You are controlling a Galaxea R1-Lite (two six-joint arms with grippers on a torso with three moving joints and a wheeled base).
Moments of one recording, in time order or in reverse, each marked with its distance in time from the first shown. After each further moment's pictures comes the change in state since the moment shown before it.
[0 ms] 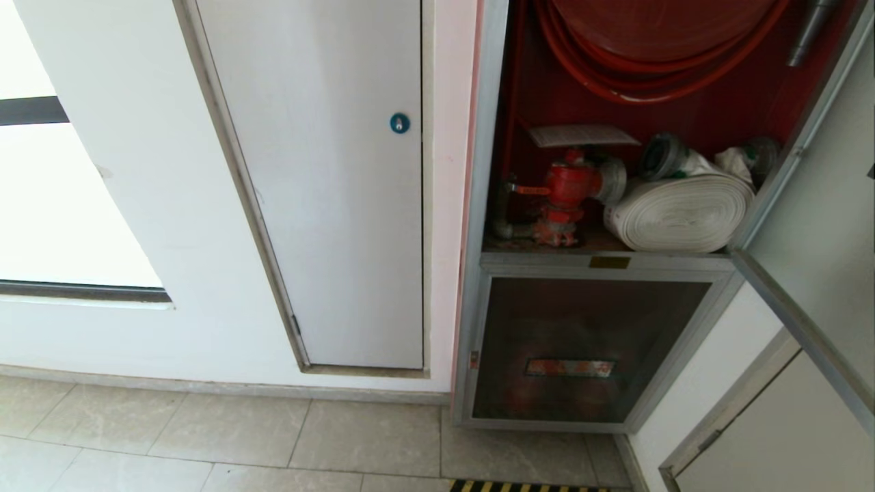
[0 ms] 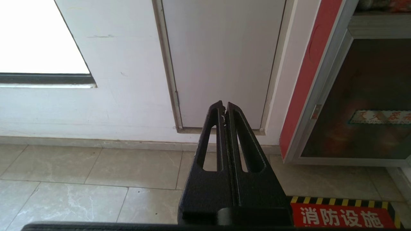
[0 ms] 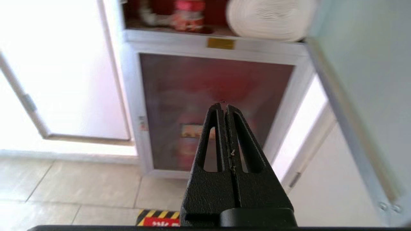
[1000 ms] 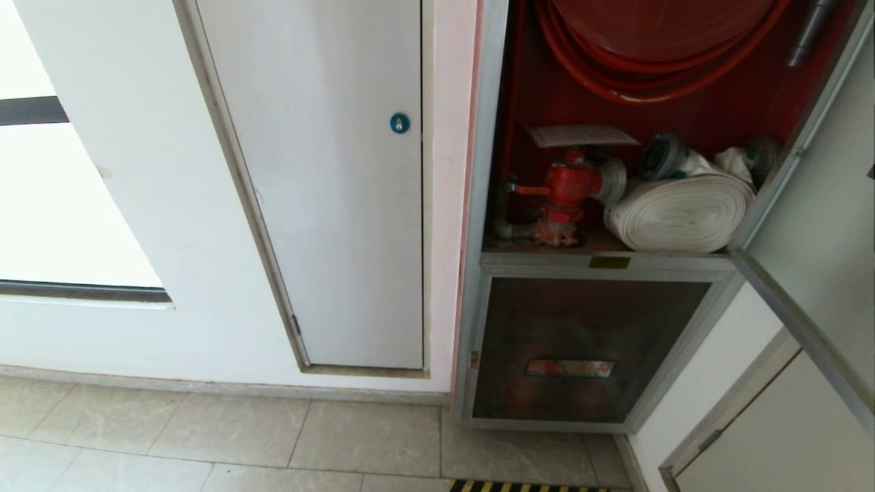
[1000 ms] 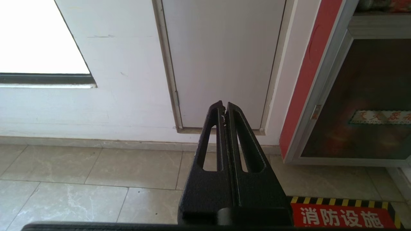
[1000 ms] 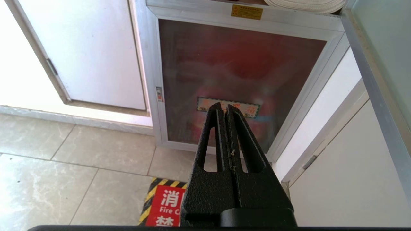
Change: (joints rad) left arm 0.000 0.000 0.000 0.000 0.000 0.000; right arm 0.000 -0.005 -0.003 0.131 0.086 0.001
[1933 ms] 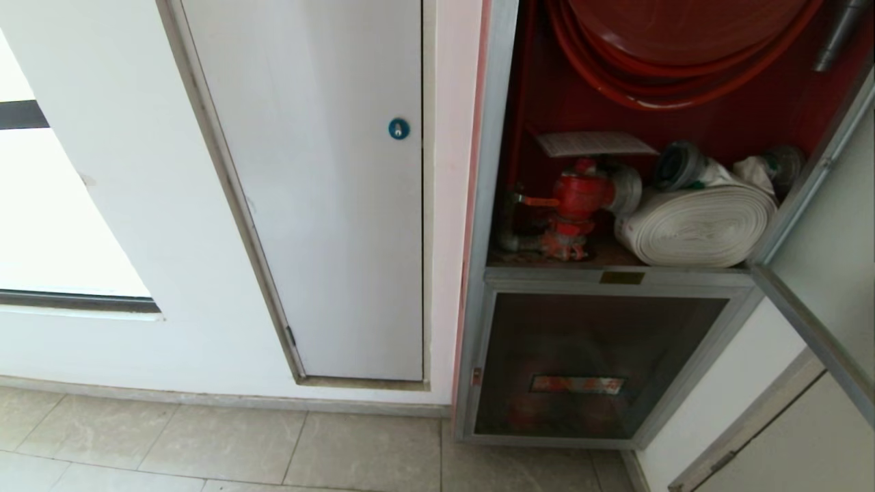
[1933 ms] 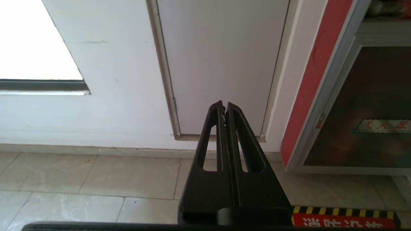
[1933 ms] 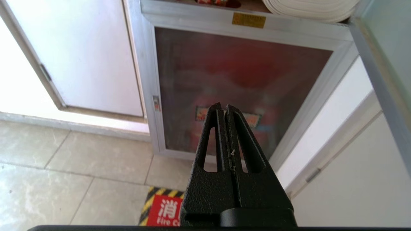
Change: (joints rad) left arm -0.001 0.000 0.000 0.001 0.000 0.000; right arm 0.000 0.000 0.000 0.001 0.000 -0.003
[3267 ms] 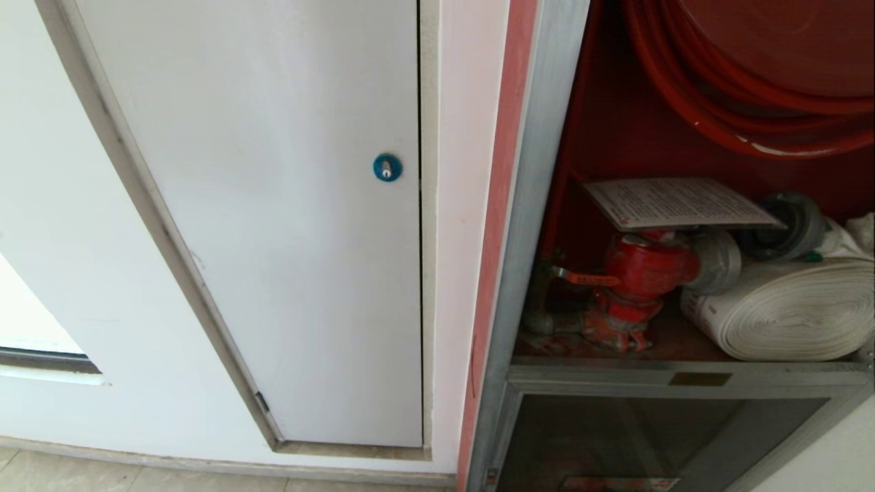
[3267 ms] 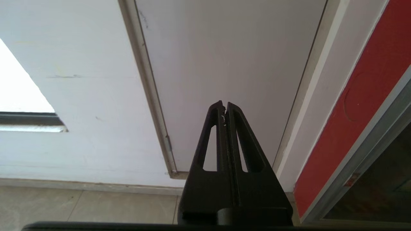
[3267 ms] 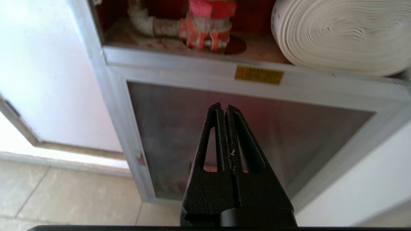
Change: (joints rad) left arm 0.001 0.000 0.000 -0.001 0.000 -0.004; right arm -0.001 0.000 0.000 0.000 -0.001 0.007
